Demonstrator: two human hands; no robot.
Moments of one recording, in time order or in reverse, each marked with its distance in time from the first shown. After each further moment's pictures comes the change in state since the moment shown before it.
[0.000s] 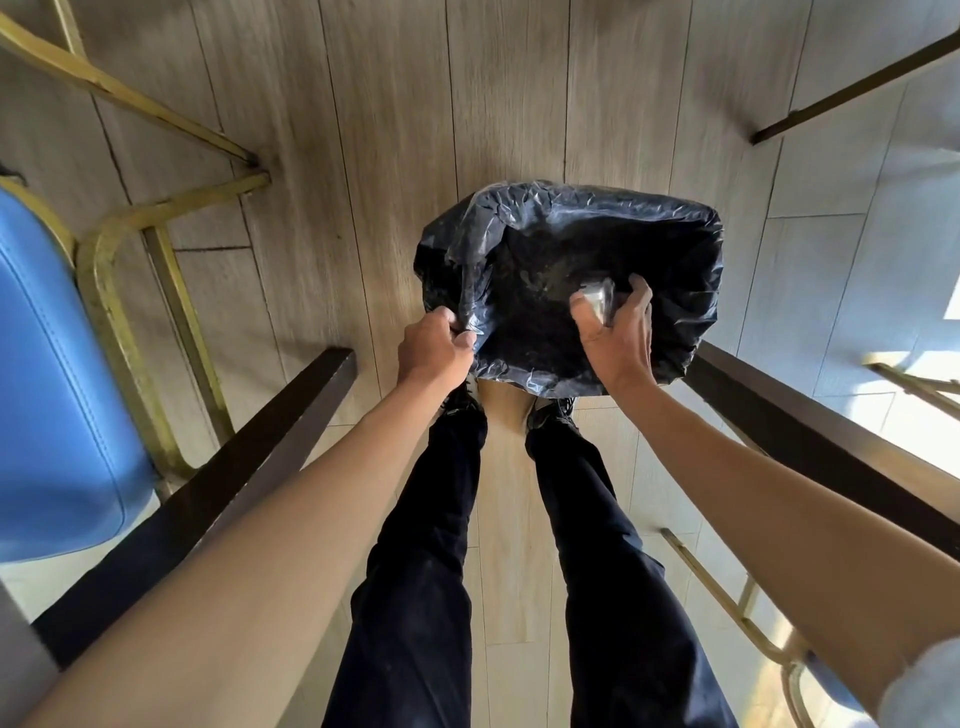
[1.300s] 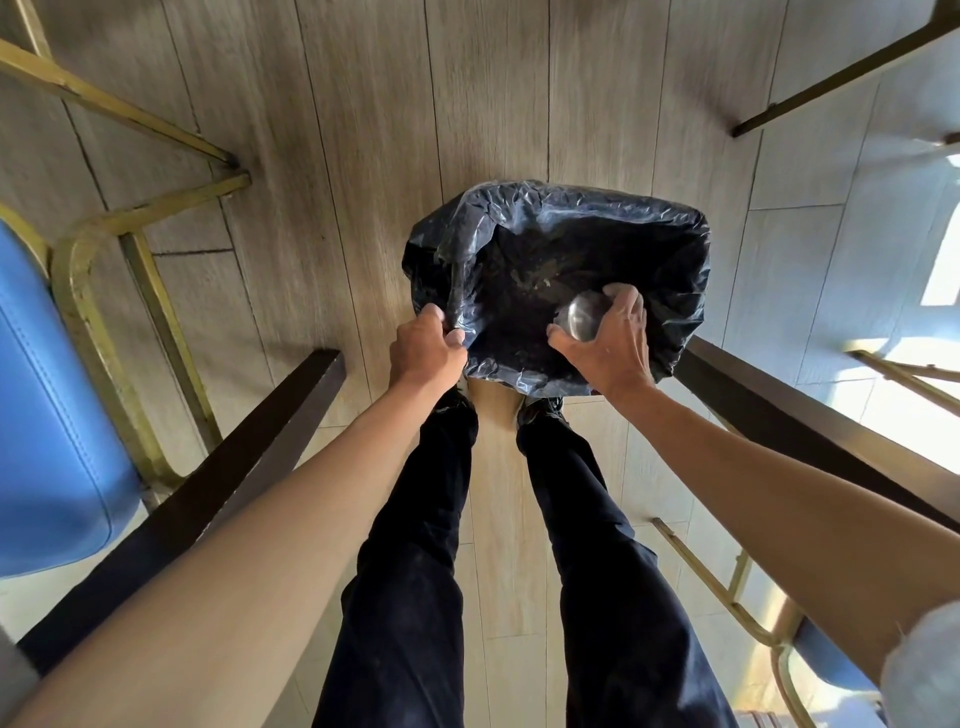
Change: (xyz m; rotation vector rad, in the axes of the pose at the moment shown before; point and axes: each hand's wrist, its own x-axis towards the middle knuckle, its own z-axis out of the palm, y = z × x) left_hand -0.003 0.005 0.002 0.066 0.019 0.030; right_hand 0.000 0.021 -0.008 -0.240 0.021 -0.163
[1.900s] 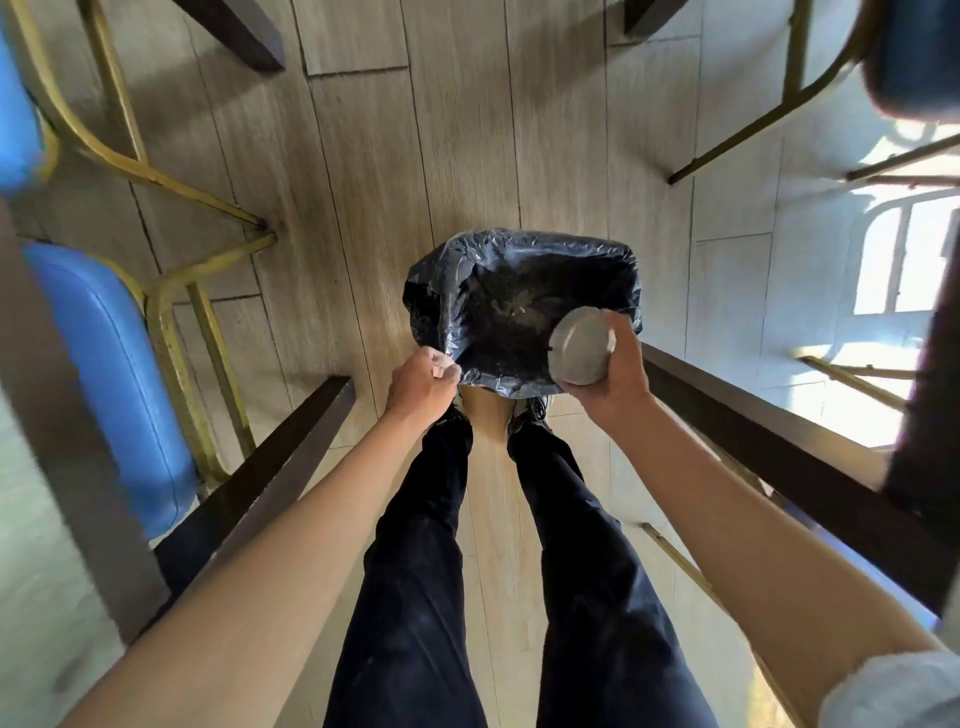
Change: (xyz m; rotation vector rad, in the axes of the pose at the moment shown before) left_hand -0.091 0.021 -0.049 -0.112 -0.104 0.017; right_hand -0.071 -0.041 -0.094 1.309 -0.163 0.671
